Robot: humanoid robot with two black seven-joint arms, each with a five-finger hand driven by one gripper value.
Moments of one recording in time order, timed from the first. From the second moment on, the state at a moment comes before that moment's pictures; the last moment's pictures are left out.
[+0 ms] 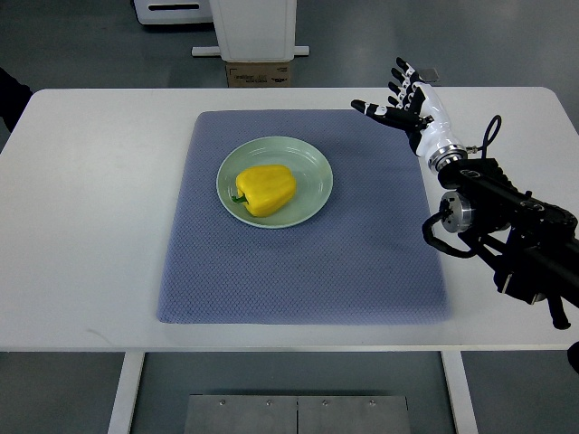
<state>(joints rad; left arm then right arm) -0.02 0.00 -0.17 -0.22 0.04 0.15 0.01 0.94 -0.13 0.43 0.70 -0.15 -0.17 0.41</state>
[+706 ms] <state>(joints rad) -0.02 0.00 -0.17 -0.22 0.04 0.15 0.01 0.82 -0.16 0.68 0.59 0.10 -0.05 0.34</state>
